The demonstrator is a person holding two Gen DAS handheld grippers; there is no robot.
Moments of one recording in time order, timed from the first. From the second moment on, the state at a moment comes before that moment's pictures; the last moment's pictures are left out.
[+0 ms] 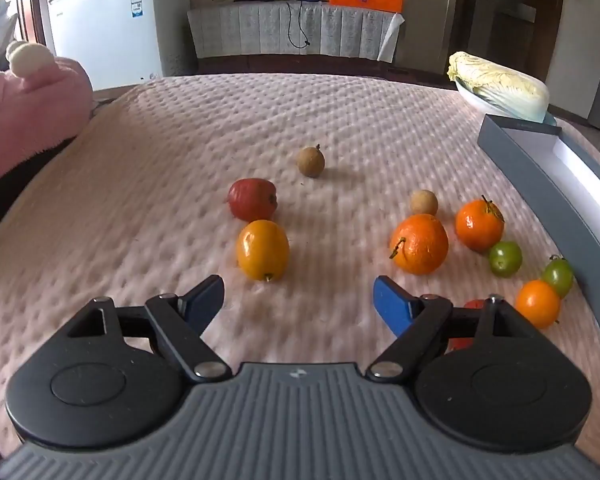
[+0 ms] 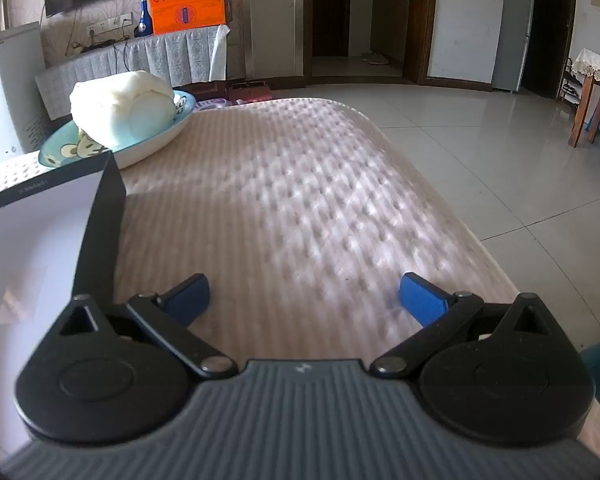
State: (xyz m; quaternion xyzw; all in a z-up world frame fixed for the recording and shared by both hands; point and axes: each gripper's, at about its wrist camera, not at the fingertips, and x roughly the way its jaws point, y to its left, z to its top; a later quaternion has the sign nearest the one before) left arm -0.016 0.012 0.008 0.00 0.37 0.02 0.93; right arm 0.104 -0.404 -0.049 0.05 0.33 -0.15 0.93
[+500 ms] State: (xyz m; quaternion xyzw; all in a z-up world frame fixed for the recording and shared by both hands) left arm -0.016 0.011 0.006 0.00 0.37 0.04 0.93; right arm 0.030 -0.410 -0.031 0.06 0.40 -0.19 0.89
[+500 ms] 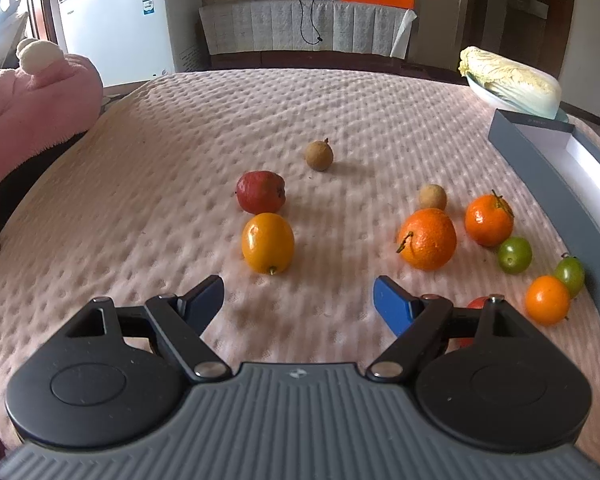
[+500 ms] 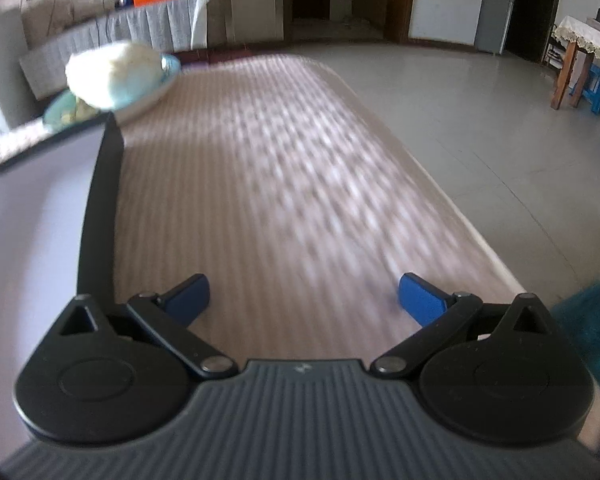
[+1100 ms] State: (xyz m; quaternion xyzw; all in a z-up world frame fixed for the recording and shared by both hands) left arm -0.098 0.022 0.066 -0.02 0.31 0.03 0.95; right arm -0.128 -0.188 0.074 0.03 0.10 0.14 0.98
